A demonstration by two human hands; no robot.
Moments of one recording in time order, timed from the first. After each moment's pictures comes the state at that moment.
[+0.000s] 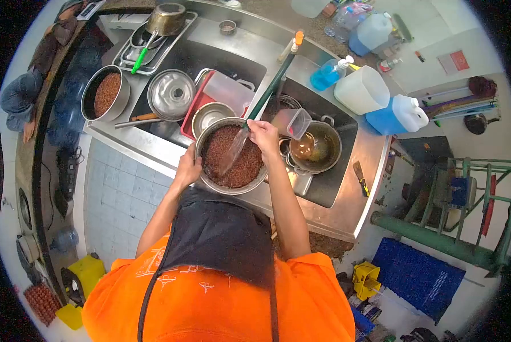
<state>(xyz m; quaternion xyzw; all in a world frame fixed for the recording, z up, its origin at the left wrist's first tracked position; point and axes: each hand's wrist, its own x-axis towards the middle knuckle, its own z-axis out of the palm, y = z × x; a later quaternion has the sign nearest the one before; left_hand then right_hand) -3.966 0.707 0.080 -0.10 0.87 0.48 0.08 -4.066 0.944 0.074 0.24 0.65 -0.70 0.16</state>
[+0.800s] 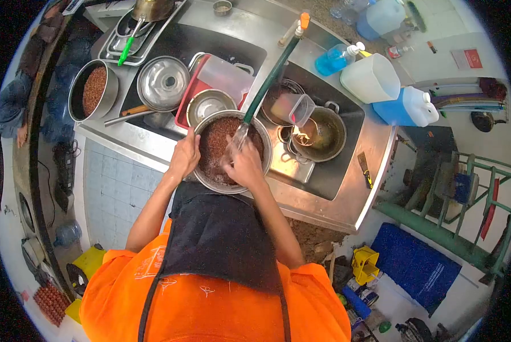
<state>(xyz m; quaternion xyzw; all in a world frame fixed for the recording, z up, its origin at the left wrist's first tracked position) -4.006 0.708 0.070 -0.02 0.92 0.38 0.07 -3.990 0.913 0.077 -0.16 0.93 -0.33 -0.01</state>
